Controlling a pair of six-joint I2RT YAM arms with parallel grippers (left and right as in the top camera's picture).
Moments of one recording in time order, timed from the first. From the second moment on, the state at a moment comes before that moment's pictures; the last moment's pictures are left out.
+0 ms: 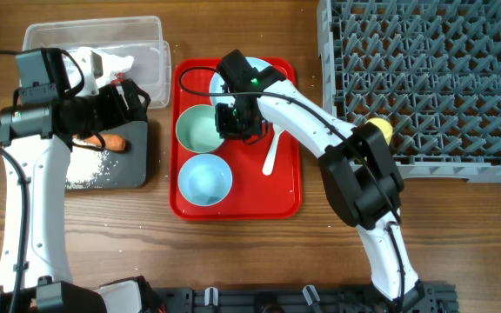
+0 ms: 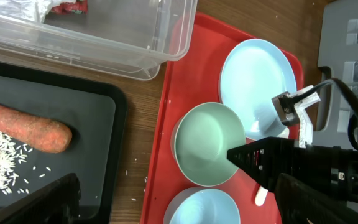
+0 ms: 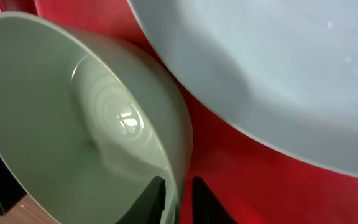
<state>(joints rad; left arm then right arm) 0.19 1.45 1.32 -0.92 0.36 -0.18 0.63 2.29 1.82 -0.86 -0.35 0.60</state>
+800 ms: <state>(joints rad) 0.19 1.45 1.32 -0.92 0.36 -0.18 0.26 1.75 1.85 -0.86 0.35 0.54</state>
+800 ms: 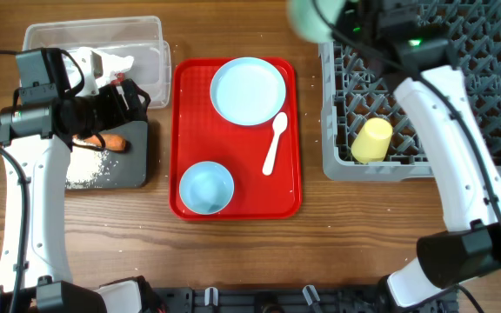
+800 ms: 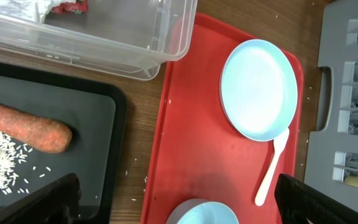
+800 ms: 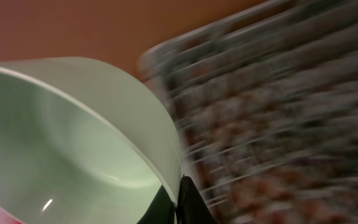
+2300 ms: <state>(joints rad) 0.19 1.45 1.32 -0.92 0.36 -0.18 0.24 2.27 1.84 -0.28 1.07 -0.12</state>
